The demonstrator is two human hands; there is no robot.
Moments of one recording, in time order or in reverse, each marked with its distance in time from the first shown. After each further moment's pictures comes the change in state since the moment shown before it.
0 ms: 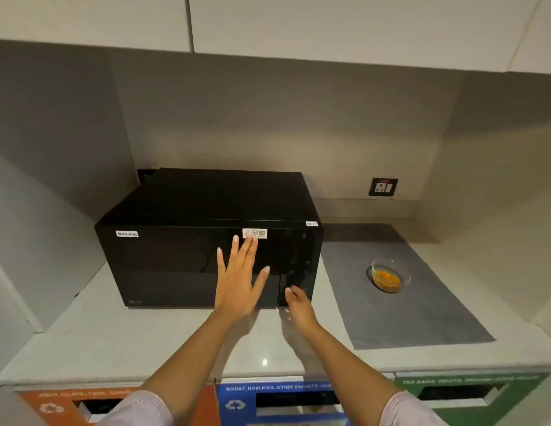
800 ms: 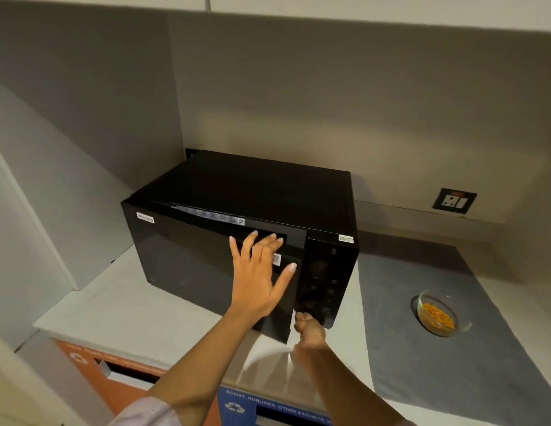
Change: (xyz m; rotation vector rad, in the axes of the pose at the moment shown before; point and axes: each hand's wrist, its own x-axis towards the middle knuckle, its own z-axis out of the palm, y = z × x) left_hand 0.027 0.016 0.010 -0.054 0.291 -0.055; right_hand 0.070 0.025 0.009 0.543 -0.067 0.442
